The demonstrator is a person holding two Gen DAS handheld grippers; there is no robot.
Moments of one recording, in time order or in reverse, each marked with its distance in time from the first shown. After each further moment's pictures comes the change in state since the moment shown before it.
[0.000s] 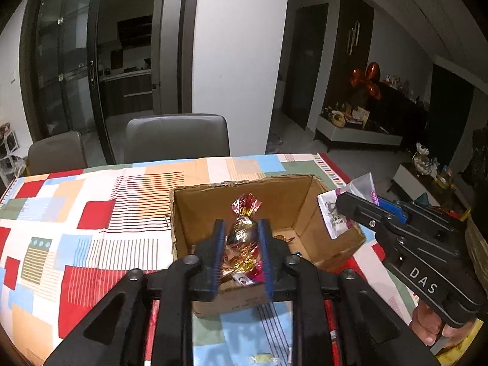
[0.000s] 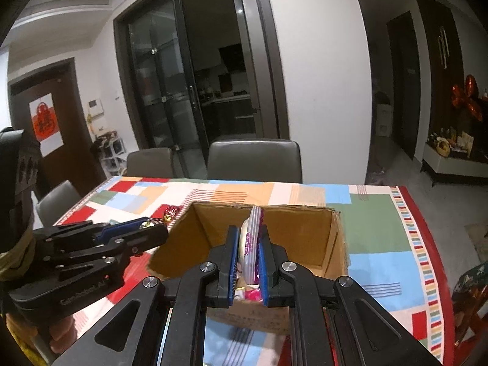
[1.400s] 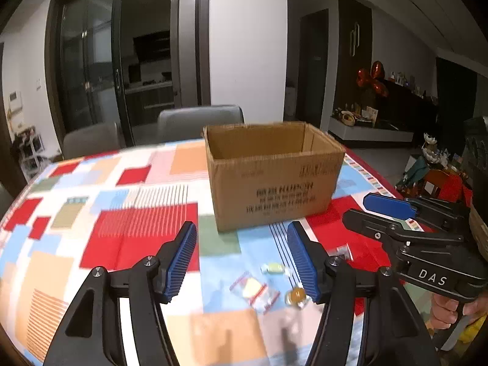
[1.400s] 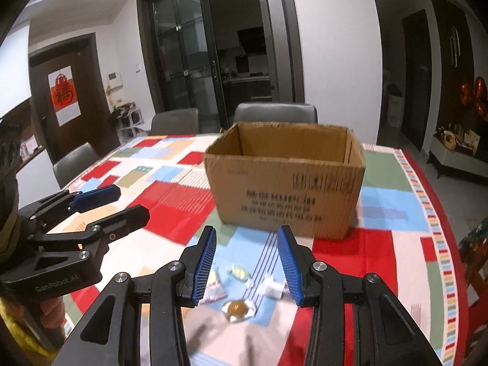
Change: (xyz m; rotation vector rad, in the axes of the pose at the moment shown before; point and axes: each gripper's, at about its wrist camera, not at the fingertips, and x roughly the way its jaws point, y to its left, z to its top) left arm -0.109 -0.015 -0.146 0.022 -0.067 0.098; right arm -0.088 0.047 -0.128 -0.063 0.087 0.057
